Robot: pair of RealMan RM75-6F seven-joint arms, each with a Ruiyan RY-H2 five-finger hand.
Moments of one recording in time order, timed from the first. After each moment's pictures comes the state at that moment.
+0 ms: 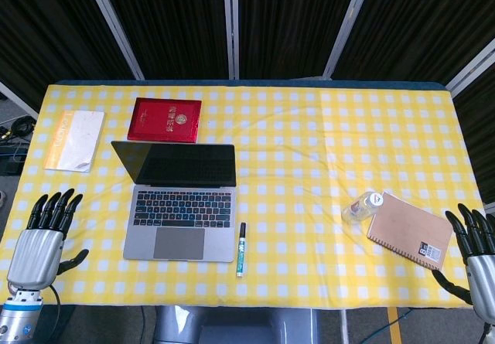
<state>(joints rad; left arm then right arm) -0.06 -1.18 0.00 -1.88 1.60 1.55 0.41 -0.08 -0.93 0.02 -1.85 -1.69 1.68 -0.16</state>
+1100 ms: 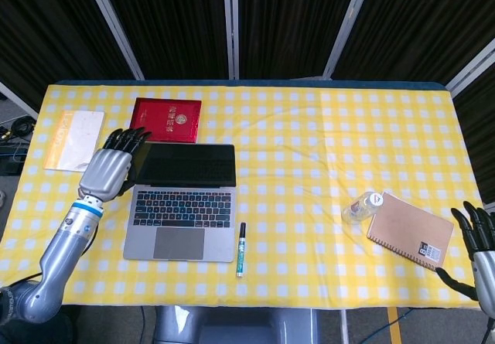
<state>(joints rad) -0.59 -1.19 -0.33 -1.85 0.99 1.00 0.49 -0.06 -0.91 0.03 -1.84 -1.63 1.64 -0.10</state>
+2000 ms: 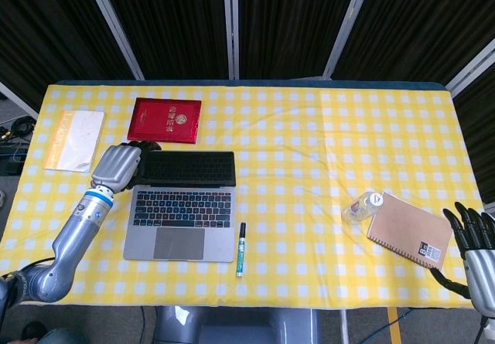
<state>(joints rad) -0.71 -1.18 -0.27 -1.80 0.86 0.93 0.39 -0.05 -0.92 0.02 -1.85 -1.63 1.61 -0.12</state>
